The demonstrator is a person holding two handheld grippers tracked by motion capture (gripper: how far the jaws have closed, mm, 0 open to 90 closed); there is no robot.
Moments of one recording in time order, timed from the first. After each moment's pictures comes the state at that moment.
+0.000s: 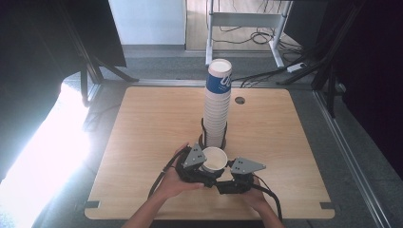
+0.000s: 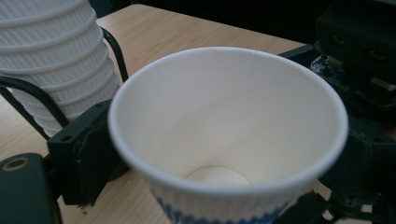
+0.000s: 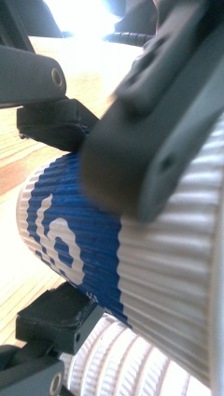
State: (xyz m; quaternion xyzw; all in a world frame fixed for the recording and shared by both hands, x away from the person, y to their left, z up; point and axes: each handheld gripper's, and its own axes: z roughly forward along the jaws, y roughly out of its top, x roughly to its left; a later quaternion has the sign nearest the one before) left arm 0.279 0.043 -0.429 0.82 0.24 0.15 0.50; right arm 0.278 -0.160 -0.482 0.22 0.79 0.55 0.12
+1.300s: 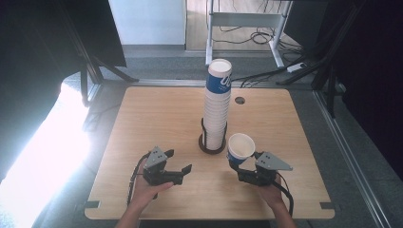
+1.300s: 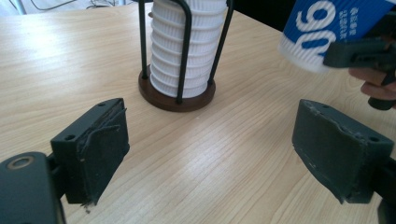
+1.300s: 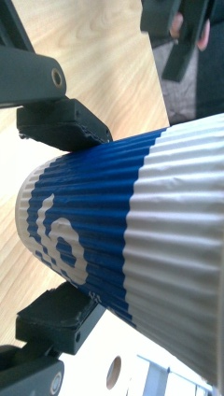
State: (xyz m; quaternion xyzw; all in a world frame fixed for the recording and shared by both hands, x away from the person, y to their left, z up) left arm 0.270 0.131 -0.459 0.76 0.38 0.15 0.51; right arm 0.286 -0.220 -0.469 0.30 0.73 0.56 0.24
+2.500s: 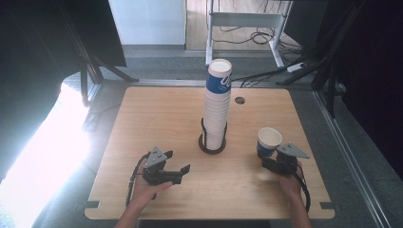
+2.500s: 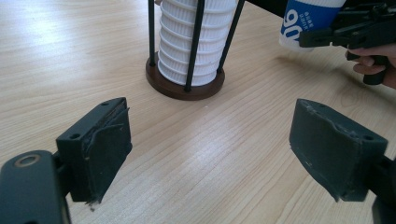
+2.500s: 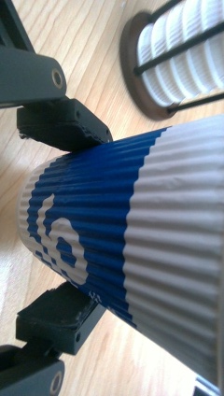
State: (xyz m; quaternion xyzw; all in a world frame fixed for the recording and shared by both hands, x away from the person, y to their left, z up) left arm 0.273 0.133 -0.466 0.76 0.39 0.15 0.50; right arm 0.331 -0.297 -0.501 0.45 0.72 0.43 0.29
